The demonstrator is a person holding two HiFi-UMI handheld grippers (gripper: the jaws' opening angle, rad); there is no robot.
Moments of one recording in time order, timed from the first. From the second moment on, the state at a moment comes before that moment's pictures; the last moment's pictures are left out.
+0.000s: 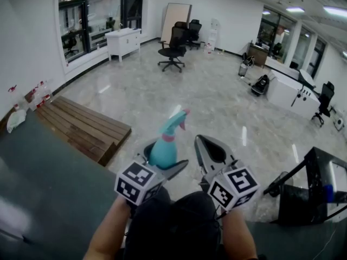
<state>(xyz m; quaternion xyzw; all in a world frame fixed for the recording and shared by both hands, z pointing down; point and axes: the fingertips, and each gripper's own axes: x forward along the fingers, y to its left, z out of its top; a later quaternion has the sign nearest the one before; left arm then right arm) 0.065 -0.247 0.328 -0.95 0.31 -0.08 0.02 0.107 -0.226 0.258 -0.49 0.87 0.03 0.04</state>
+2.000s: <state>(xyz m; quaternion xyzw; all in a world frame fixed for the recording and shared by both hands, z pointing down) 0.086 -0.173 0.331 -0.99 0.10 -0.06 0.05 0.050 -0.166 0.250 -0.22 0.98 0.00 0.04</state>
